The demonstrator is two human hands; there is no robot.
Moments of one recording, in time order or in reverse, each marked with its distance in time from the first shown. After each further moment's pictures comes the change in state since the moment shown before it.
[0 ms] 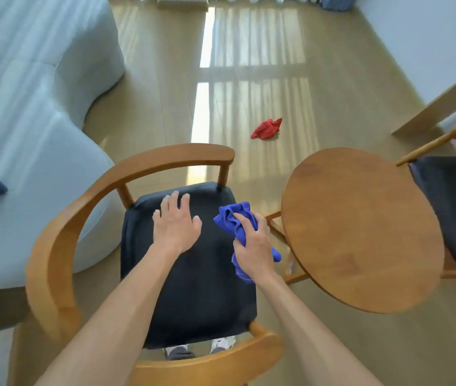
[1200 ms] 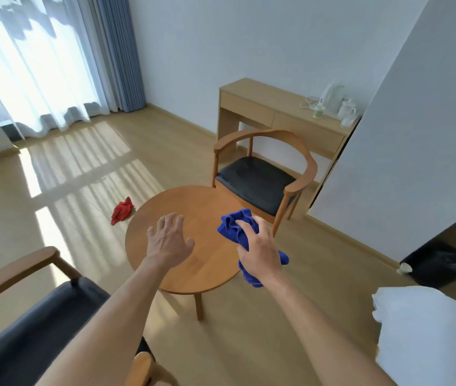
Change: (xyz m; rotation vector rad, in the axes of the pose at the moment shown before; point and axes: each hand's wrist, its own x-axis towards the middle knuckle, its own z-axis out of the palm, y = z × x) left_hand -0.240 0.360 -0.032 0.135 0.036 0.786; right_hand -0.278 0.149 -0.349 -0.195 0.644 0.232
